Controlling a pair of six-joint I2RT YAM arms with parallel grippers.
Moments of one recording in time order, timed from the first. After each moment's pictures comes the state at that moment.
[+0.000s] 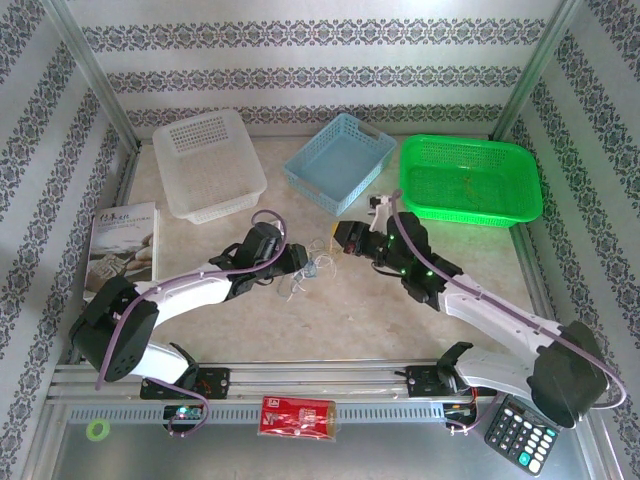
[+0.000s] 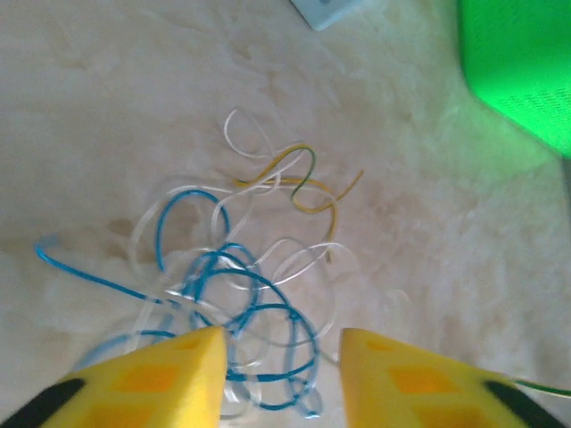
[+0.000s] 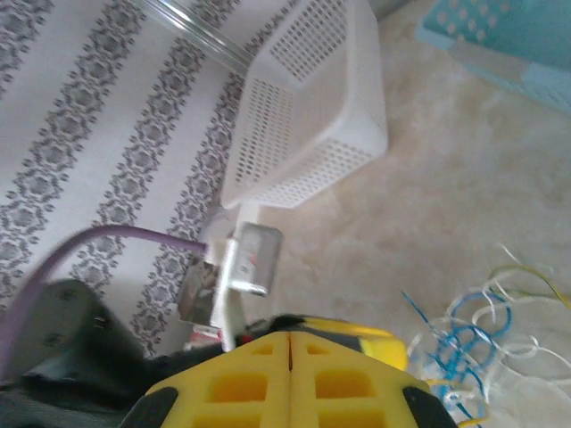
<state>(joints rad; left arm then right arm) -0.62 1.43 0.68 0.06 0.10 -0.83 0.64 1.11 0.71 0.15 -0.25 0.89</state>
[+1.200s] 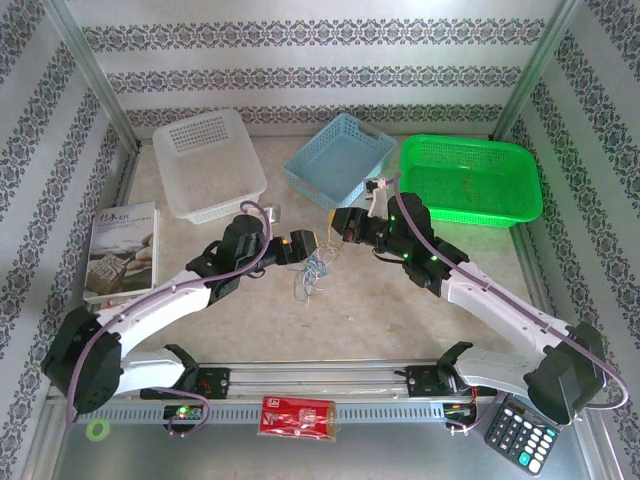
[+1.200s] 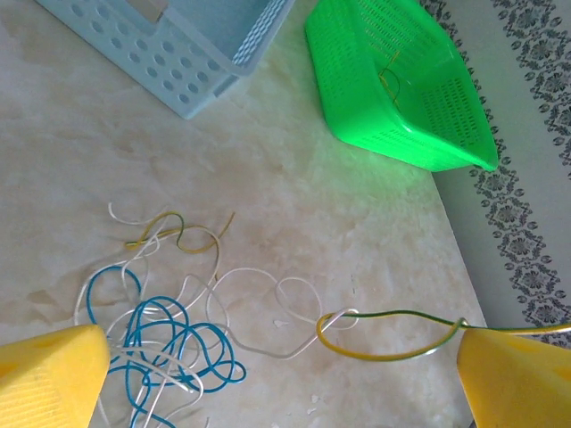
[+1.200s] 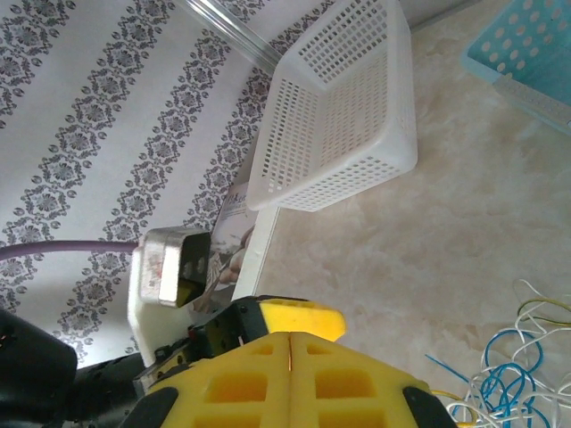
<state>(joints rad) -0.61 1.24 0.71 0.05 0.19 -0.75 0.62 1.14 0.86 0.00 -0.30 0.83</state>
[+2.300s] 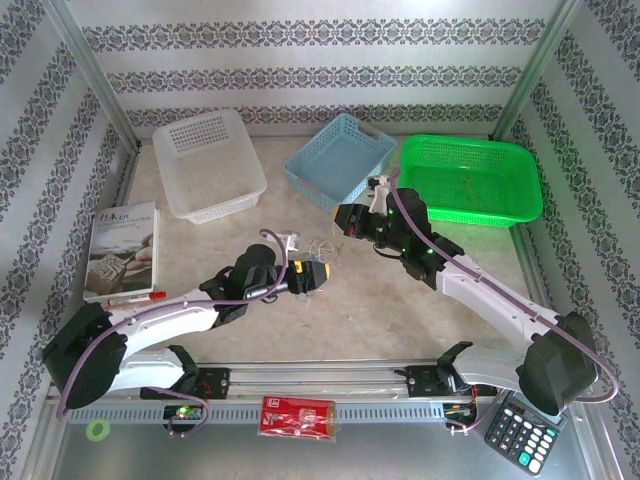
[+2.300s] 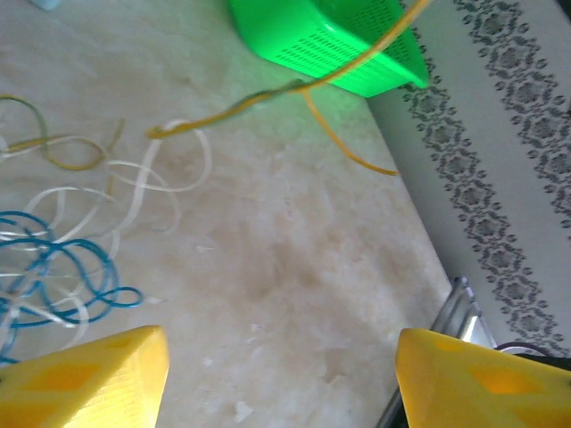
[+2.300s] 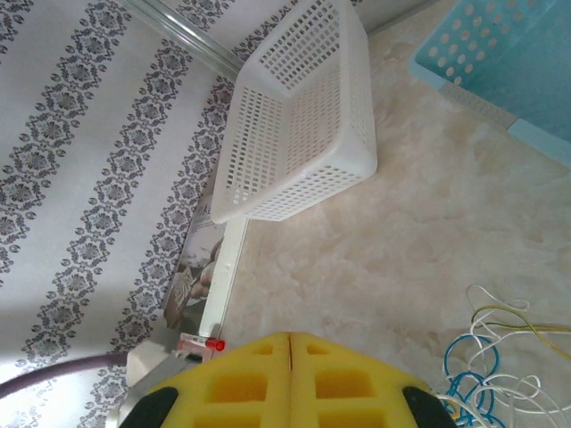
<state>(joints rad) -0.81 1.23 0.54 0.30 0.18 -0.80 0.57 1.20 0.86 0.01 -0.30 0.83</state>
